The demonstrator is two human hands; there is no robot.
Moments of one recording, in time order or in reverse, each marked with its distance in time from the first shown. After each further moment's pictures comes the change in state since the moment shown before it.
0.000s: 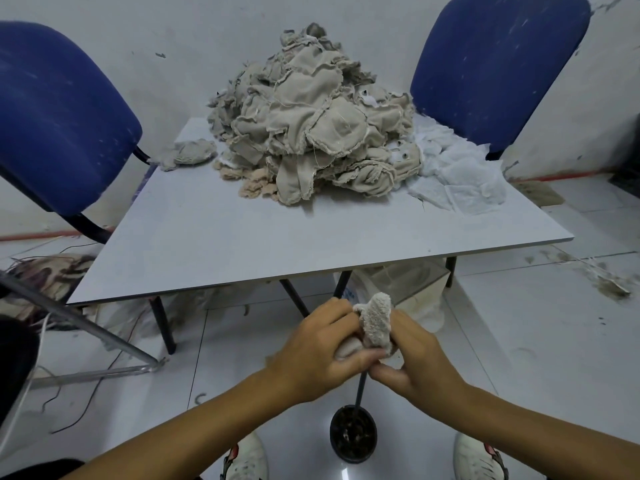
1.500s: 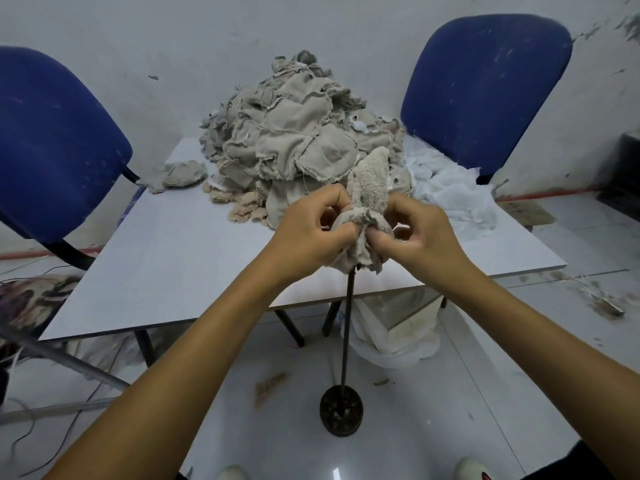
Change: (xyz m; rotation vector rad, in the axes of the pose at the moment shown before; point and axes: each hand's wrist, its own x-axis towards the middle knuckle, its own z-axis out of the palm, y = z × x) left_hand 0.143 -0.007 -0.078 -0.335 0.157 -0.218; right_hand 0.150 0.004 -0.095 0.151 0.195 0.108
